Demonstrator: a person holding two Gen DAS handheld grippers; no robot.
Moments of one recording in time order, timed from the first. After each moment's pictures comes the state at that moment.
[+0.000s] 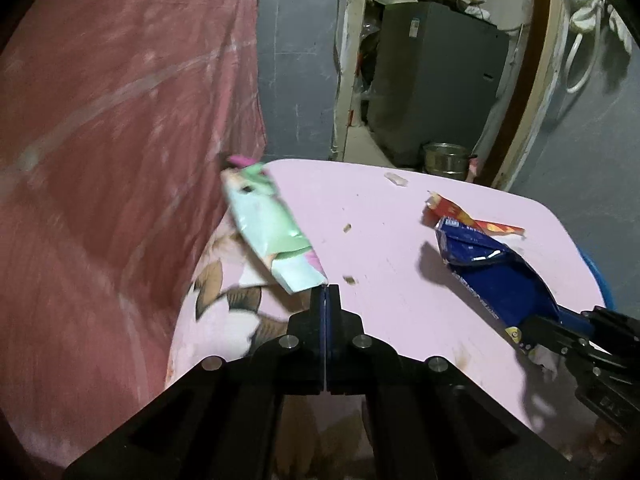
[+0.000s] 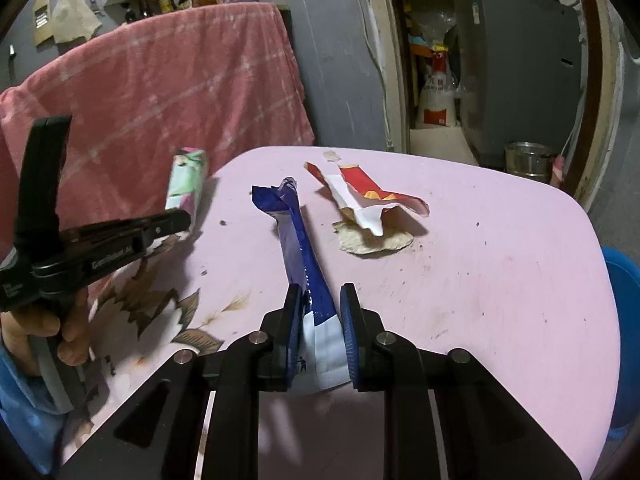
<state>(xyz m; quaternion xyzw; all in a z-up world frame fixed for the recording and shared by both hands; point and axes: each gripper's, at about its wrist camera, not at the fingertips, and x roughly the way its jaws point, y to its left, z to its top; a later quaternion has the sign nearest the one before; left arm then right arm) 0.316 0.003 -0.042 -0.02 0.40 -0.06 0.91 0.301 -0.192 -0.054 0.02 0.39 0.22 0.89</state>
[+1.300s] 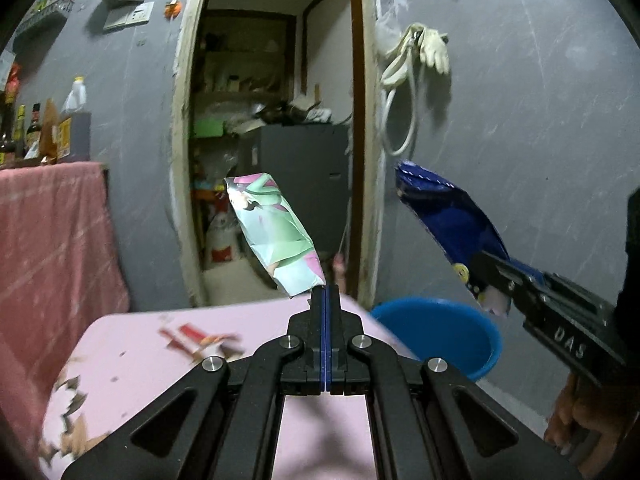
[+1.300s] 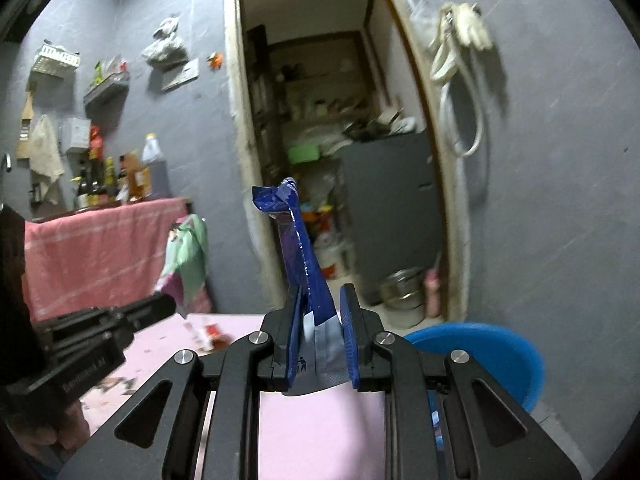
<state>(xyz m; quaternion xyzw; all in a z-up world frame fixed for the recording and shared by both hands) 0.203 -0.197 0.033 0.03 0.14 -0.26 0.95 0.172 -0.356 0.028 0.07 0.10 0.02 0.99</state>
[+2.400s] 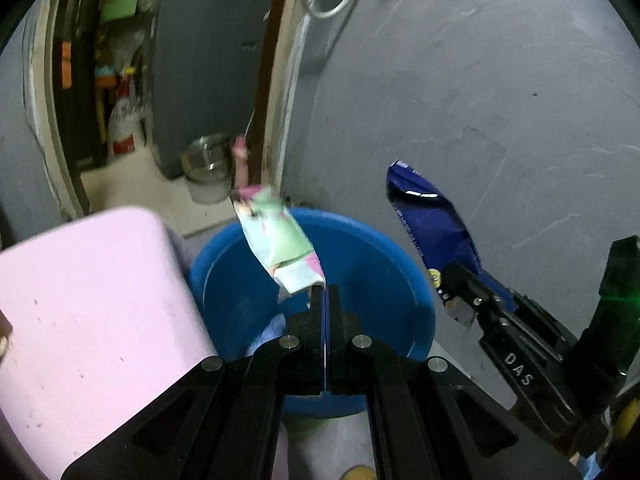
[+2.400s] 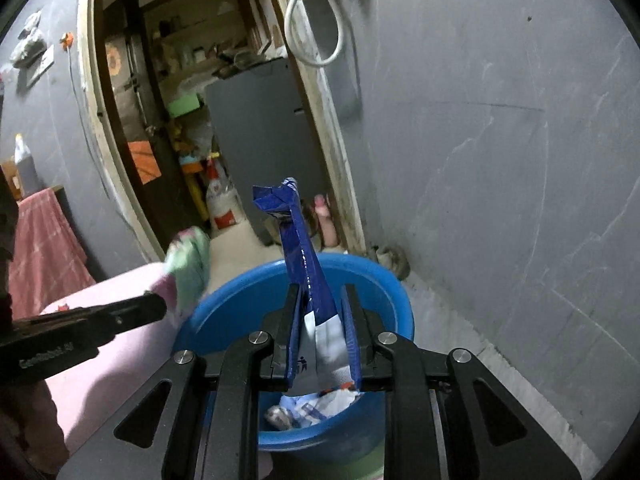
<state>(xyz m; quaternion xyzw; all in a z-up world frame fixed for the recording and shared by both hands) 0.305 -0.392 -0.050 0.04 0.39 -0.36 0.85 0.212 -0.527 -0.063 0.15 0.24 -0.12 0.95</state>
